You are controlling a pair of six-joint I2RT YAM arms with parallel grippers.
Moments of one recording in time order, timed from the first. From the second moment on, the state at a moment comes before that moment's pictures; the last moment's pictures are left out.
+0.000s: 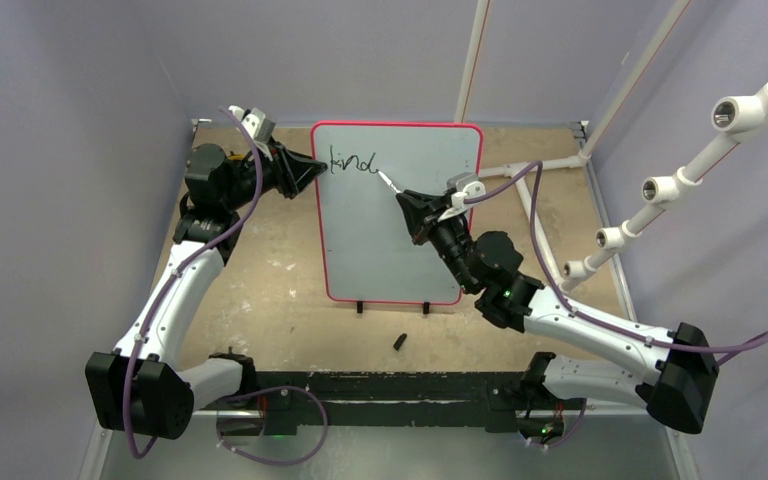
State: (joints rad) left arm -0.14 1.16 1.02 0.13 0.70 -0.27; right arm 0.96 1.07 0.76 0.55 0.42 0.09
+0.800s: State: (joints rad) left arm -0.14 1.16 1.02 0.14 0.70 -0.27; right arm 0.96 1.07 0.77 0.57 0.47 0.11
